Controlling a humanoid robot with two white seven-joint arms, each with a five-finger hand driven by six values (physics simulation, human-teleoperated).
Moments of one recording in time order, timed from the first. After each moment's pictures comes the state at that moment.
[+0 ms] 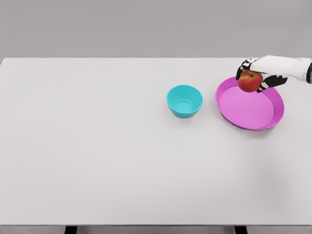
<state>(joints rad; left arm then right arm) 0.00 0.00 0.03 -0.08 -0.10 0.00 -0.12 -0.89 -0.76 0.70 -1.01 0.30 -0.61 0.61</state>
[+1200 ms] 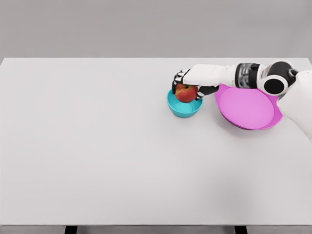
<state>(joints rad) 0.00 0.00 0.03 -0.08 -0.10 0.00 -0.12 -0.91 -0.50 0.79 -1.14 0.39 -0.61 0.61</state>
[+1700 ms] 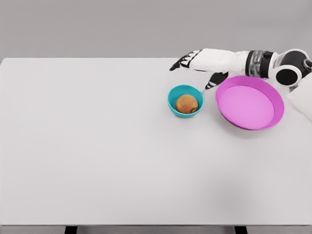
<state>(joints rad) 0.00 0.00 0.03 -0.08 -0.10 0.00 -0.12 -0.92 -0.55 0.69 -1.20 0.39 -0.59 0.61</state>
